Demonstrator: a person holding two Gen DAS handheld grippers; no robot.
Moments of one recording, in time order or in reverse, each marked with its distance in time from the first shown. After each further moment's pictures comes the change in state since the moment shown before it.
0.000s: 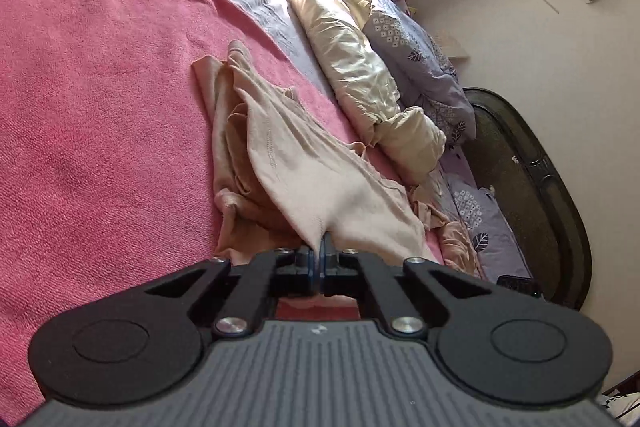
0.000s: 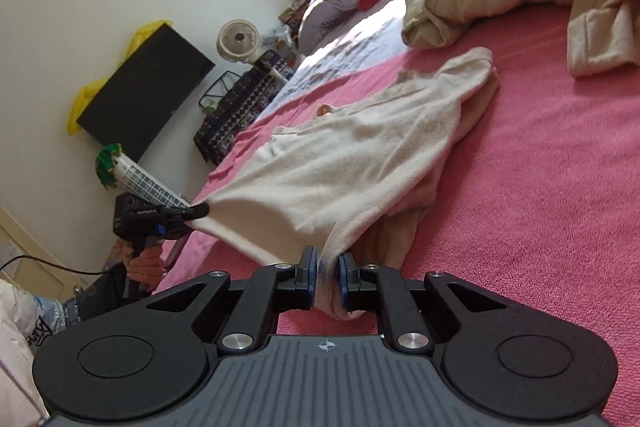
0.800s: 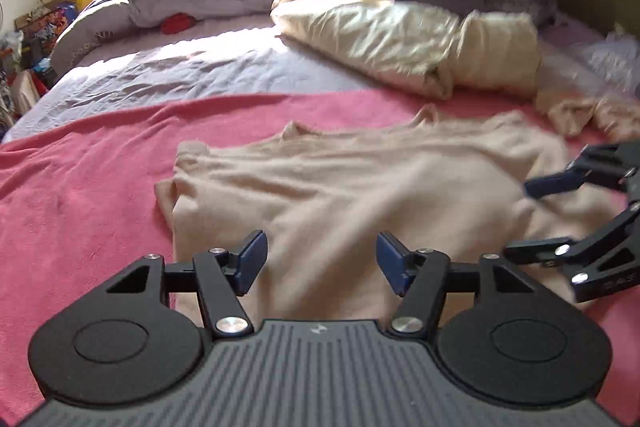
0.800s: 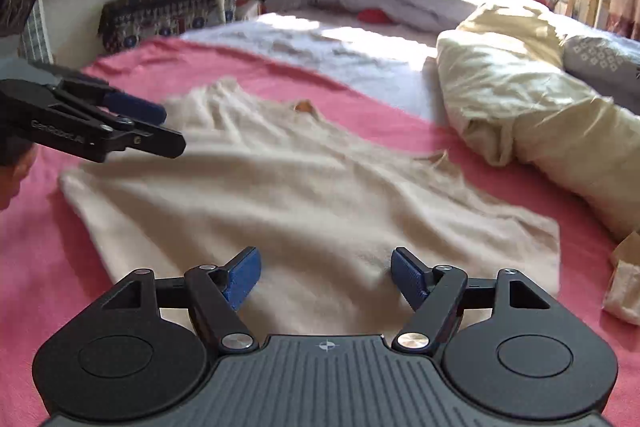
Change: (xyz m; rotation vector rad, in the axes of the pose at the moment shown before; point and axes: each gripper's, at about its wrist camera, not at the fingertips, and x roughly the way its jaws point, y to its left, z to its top) left arm 0.130 -0.122 -0.023 0.675 -0.044 0.709; right arm 0.176 0.120 0.009 -0.595 0.091 -0.616
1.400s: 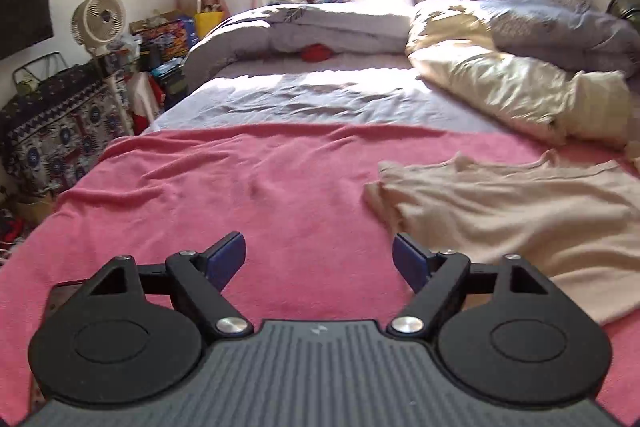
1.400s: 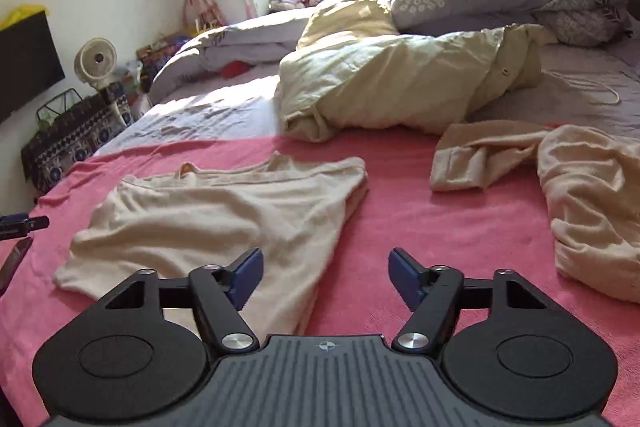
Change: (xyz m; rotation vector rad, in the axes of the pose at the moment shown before) left arm -0.101 0.088 -0.041 -0.199 -0.194 0.124; right arm -0.111 -0.080 -0.049 0.510 -0.184 -0.095
